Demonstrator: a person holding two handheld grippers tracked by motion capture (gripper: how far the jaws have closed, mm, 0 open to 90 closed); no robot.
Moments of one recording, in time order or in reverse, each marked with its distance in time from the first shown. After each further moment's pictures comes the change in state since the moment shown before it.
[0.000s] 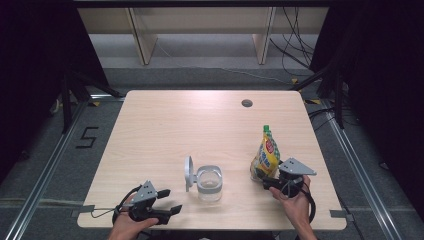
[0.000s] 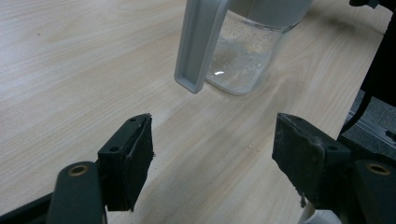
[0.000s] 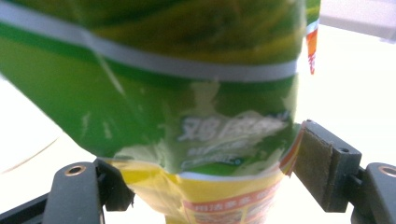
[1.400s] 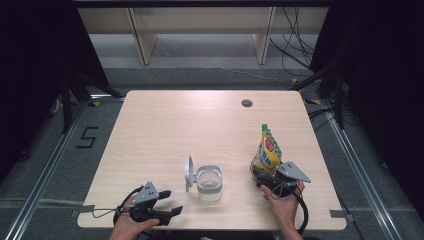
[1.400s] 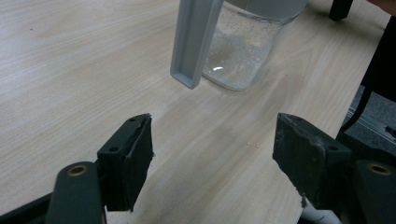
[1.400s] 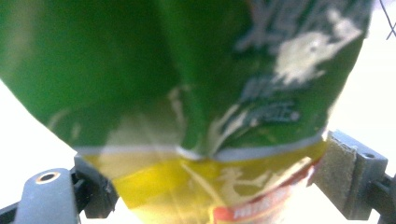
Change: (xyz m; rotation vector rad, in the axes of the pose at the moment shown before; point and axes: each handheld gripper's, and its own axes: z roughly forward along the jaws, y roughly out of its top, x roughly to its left) left arm -0.001 -0.001 0.003 0.003 -0.002 0.022; right arm 0.013 -0.018 0.021 -0.120 -0.158 0.141
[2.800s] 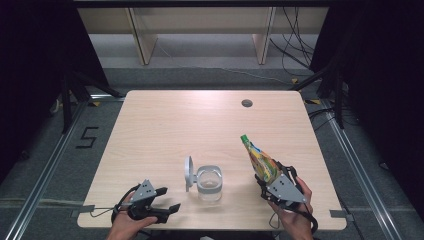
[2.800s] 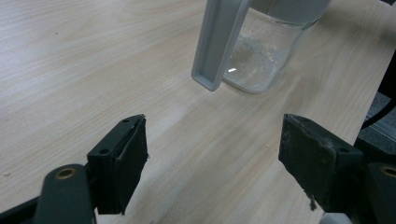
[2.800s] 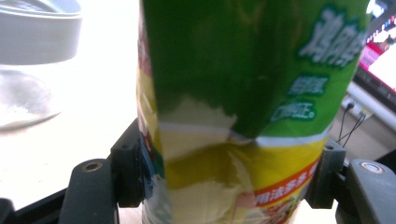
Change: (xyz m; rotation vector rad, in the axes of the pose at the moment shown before) left arm 0.007 0.000 -0.003 -0.016 0.040 -0.010; right arm 0.034 0.036 -0.061 -0.016 -0.003 -0.629
